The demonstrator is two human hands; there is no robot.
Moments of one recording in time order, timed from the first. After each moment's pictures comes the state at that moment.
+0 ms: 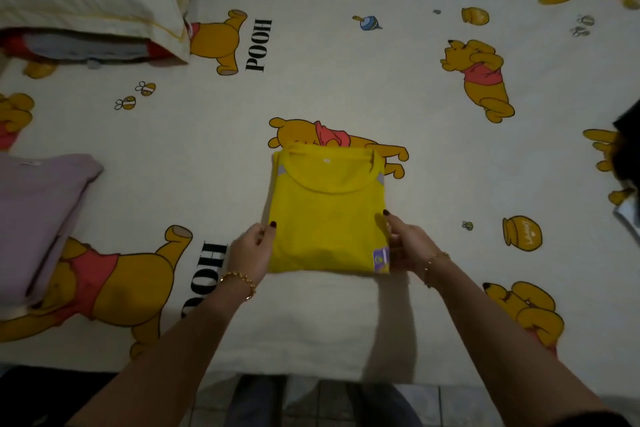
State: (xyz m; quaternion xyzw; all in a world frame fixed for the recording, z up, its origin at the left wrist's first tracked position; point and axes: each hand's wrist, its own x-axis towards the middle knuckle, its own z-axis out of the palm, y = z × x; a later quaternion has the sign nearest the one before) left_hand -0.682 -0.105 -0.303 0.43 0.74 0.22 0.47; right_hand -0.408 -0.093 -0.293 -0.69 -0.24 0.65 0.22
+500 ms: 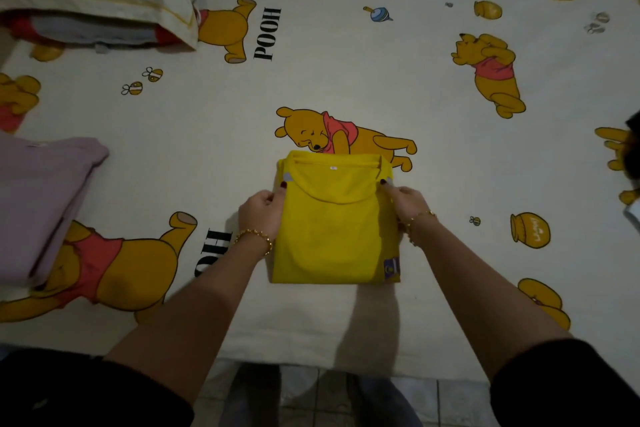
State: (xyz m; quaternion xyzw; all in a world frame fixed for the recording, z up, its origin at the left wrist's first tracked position) left_hand -0.666 -0.065 -0.288 0.43 0.78 0.23 0.40; right_hand -0.428 -0.047 -0.287 -0.76 -0.33 0.52 0.22
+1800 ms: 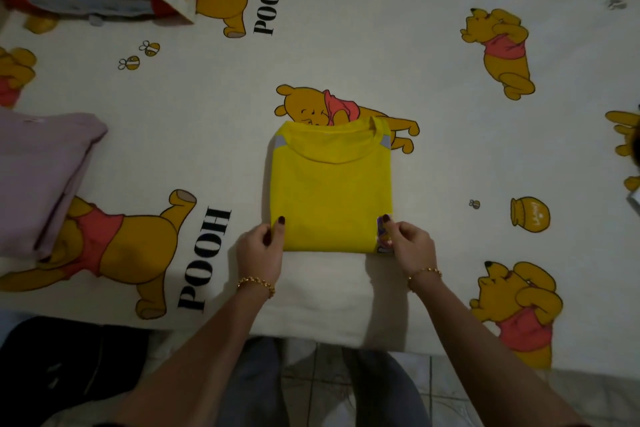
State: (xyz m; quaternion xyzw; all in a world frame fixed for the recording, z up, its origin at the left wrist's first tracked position) left_hand -0.661 -0.163 -0.319 0.42 0.77 0.30 0.37; right_hand -0.422 -0.151 -0.322 -0.77 -0.38 0.44 0.25
